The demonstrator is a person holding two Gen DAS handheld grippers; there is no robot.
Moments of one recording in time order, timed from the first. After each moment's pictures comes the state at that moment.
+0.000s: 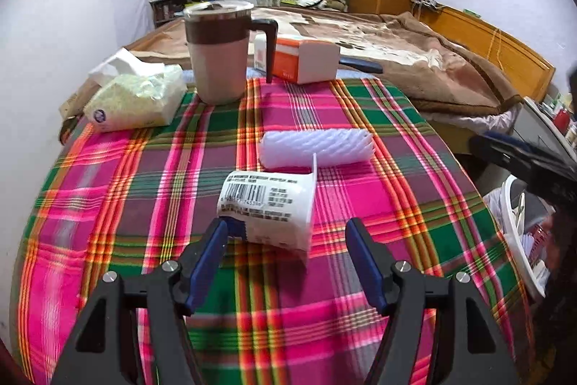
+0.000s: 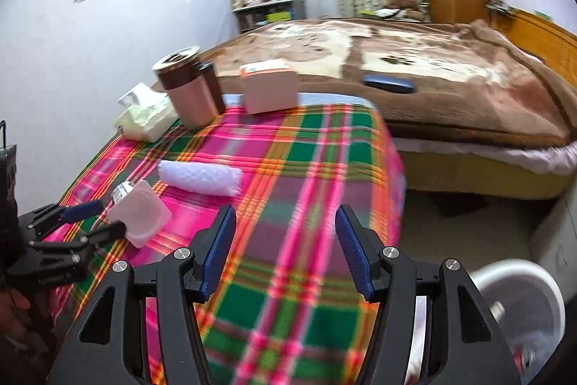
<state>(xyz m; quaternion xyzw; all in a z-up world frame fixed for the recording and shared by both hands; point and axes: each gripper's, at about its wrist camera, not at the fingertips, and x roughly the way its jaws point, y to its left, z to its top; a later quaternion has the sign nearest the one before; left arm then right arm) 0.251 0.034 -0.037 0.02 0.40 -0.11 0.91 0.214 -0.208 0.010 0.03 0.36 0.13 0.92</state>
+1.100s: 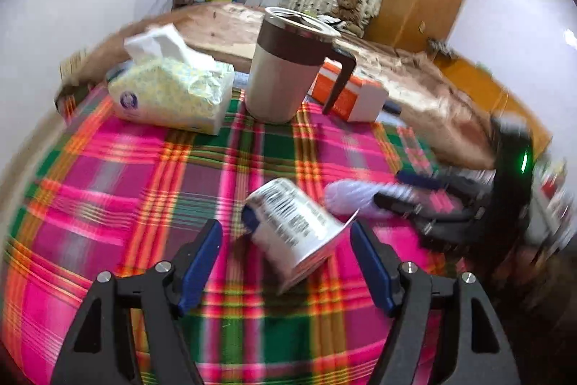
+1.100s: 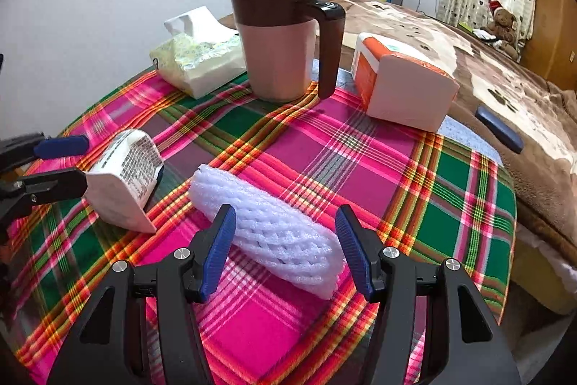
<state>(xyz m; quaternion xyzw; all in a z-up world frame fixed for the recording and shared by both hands) 0.297 0.117 -0.030 -0.13 0.39 -0.12 0.90 0.301 -0.110 -0.019 -0.10 0.40 0.25 0.88</state>
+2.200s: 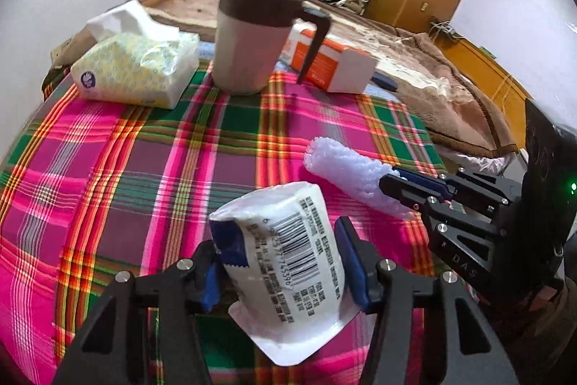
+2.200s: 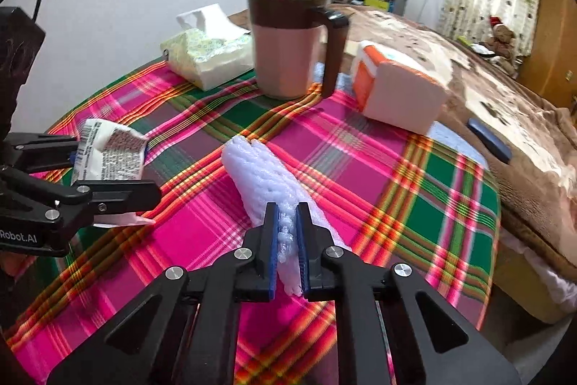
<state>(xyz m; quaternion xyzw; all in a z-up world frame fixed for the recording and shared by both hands) 0.303 0.063 -0.045 -0.09 0.43 -0.12 0.89 0.277 -0.115 -0.012 -0.13 0.38 0.24 0.88</state>
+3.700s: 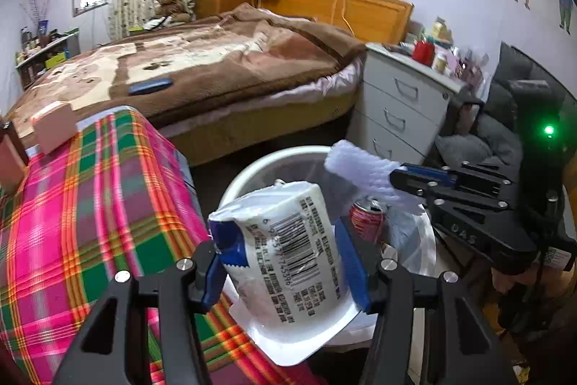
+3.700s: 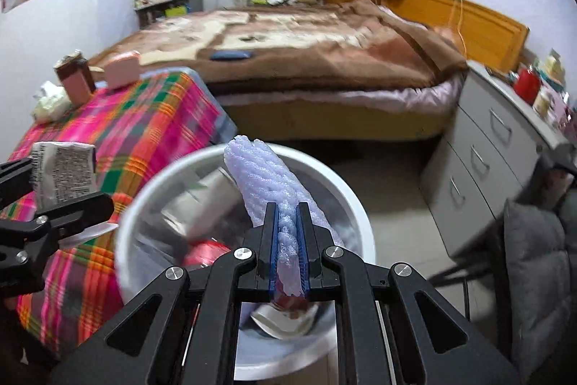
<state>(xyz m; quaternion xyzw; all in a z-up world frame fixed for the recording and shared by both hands) 0.148 -0.249 0.001 0.09 0.36 -0.36 0.86 0.100 -0.377 0.003 0.02 0.39 -0.08 0.91</state>
